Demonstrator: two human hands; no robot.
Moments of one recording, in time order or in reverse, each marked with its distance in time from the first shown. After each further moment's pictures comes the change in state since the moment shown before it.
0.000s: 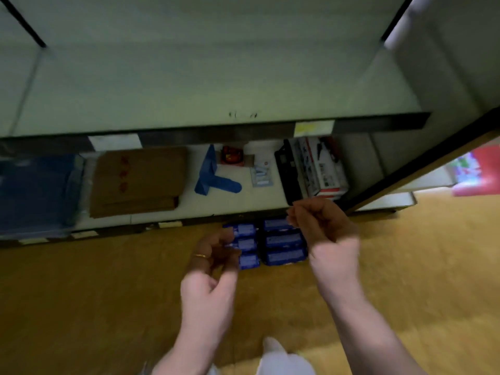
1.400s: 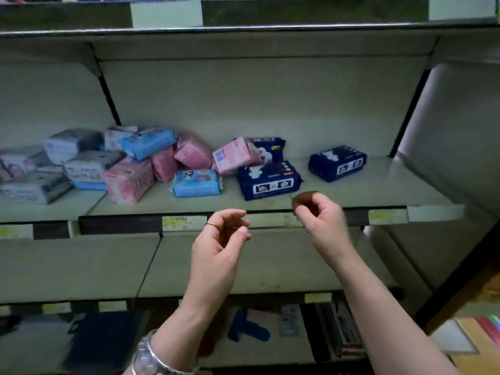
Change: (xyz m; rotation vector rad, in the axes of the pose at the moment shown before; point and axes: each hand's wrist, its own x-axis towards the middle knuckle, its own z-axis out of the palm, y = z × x) left_hand 0.027 0.370 -0.073 -0.175 -0.015 0.521; right_hand 0.098 -0.345 0.027 -0.170 -0.146 -0.428
